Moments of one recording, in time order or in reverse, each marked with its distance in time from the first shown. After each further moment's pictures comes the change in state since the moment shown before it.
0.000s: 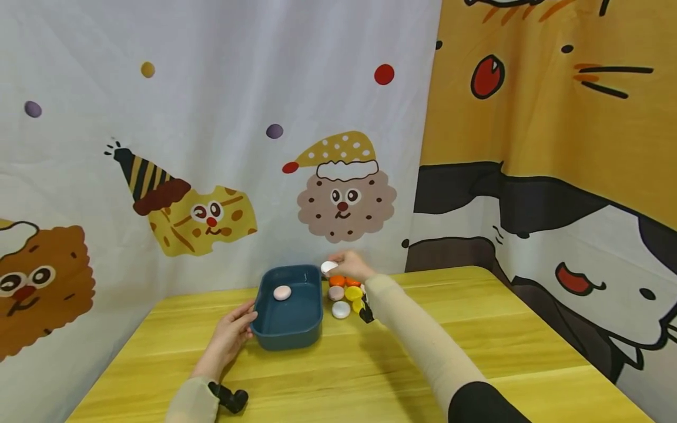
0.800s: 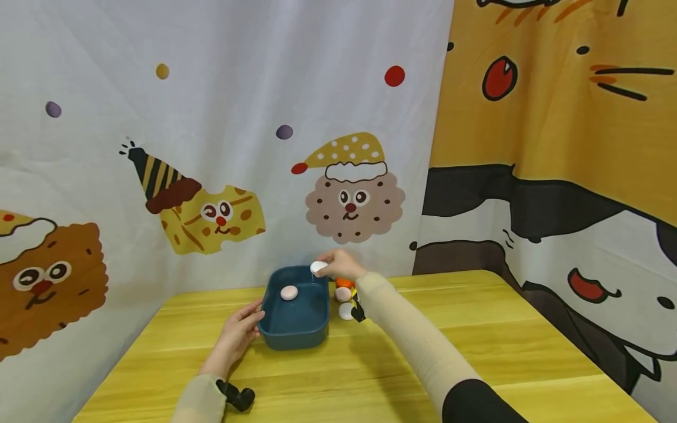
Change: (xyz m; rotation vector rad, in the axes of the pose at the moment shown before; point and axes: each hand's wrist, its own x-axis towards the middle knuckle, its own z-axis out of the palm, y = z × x) left_hand 0.000 0.000 0.003 -0.017 0.020 0.002; right_hand 0.014 -0.028 0.024 -0.004 -0.091 -0.011
